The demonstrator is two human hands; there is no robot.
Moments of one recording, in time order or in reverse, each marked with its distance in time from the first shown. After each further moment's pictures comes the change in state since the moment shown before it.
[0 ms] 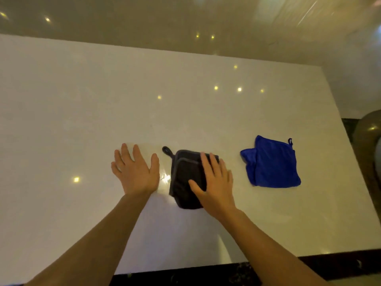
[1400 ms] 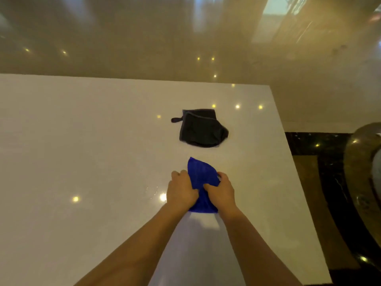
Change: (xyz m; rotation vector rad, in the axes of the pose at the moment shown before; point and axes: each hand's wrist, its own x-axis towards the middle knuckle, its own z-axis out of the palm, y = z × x) left_hand -0.098 0.312 0.087 -0.194 -0.412 0.100; right_hand 0.044 0.208 -0.138 0.756 -0.003 0.505
